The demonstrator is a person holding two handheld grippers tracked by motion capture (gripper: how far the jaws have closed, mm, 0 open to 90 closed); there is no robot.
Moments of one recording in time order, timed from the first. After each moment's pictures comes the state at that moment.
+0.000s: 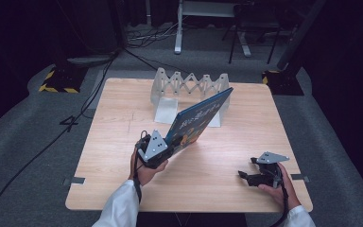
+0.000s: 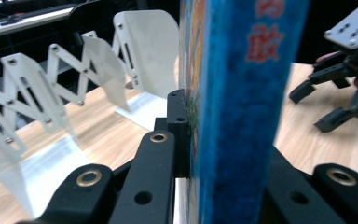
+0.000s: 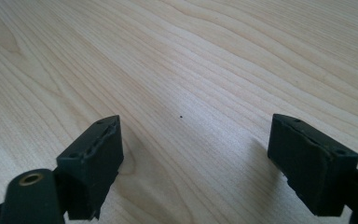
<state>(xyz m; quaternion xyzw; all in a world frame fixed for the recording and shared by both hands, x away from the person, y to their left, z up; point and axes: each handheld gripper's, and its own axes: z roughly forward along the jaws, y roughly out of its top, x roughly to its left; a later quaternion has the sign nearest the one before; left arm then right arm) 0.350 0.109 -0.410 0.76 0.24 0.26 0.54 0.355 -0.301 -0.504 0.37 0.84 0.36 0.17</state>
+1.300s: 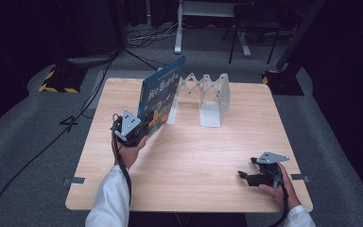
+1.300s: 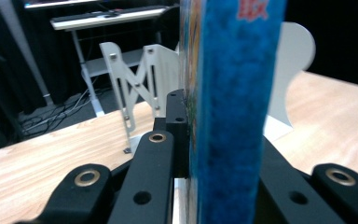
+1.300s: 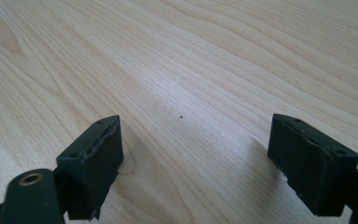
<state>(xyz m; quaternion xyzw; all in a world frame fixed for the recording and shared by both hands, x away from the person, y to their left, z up) 0.399 0.169 -0.407 0.69 0.37 0.33 0.54 0.356 -0.301 -0.504 0.37 0.84 0.37 0.17</state>
